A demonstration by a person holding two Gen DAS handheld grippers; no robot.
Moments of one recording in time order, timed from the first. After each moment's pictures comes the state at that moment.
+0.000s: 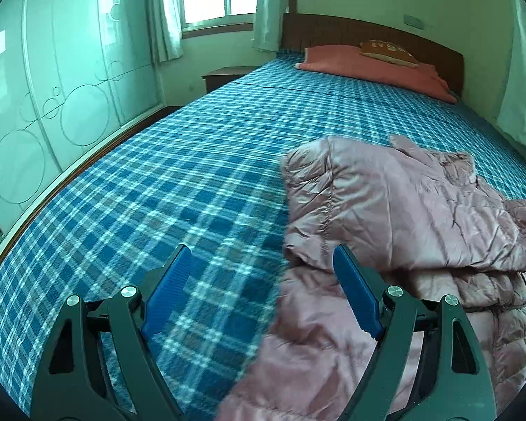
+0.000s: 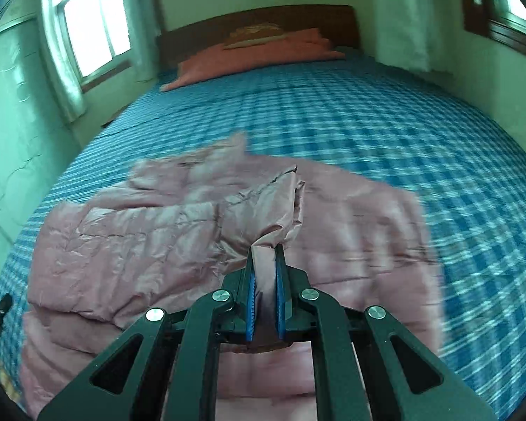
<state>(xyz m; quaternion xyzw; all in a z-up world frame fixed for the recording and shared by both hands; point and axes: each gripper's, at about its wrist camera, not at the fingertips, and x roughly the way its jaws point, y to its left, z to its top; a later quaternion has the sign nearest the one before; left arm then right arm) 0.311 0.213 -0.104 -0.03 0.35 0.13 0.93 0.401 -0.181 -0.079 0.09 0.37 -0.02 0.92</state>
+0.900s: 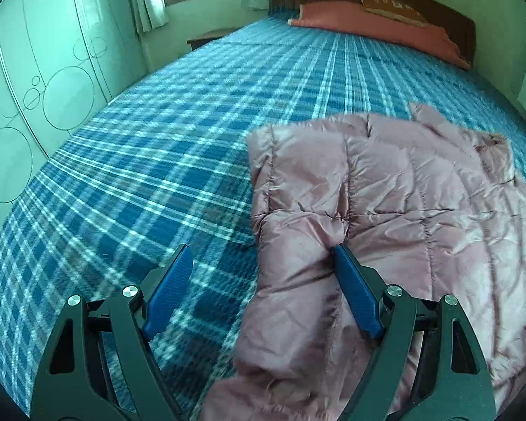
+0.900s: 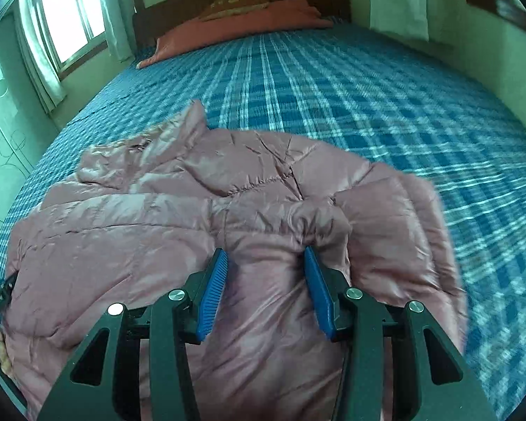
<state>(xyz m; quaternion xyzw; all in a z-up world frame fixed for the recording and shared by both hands) 0.410 0.206 -0.145 -0.03 0.42 0.13 0.90 0.432 -0.179 -0.101 0.08 0.41 -0.03 0.91</state>
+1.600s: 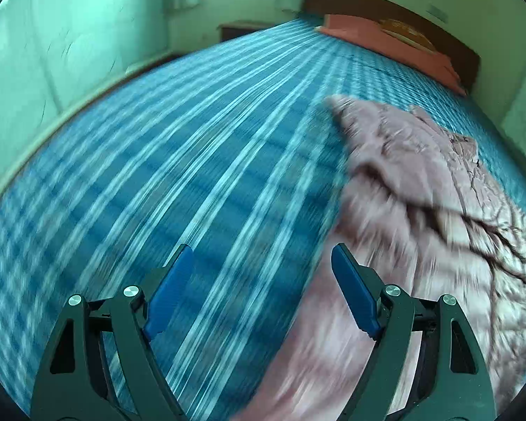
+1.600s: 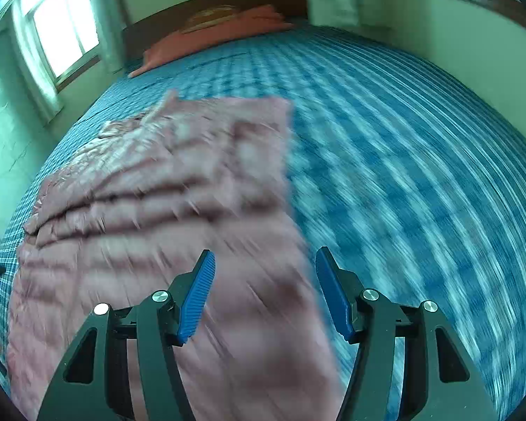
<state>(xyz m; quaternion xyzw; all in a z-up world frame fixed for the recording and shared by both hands) 0.225 0.283 -0.125 -0.13 0.43 0.13 0.88 0.213 -0.267 -0.102 0.14 0.42 -0.06 0.90</state>
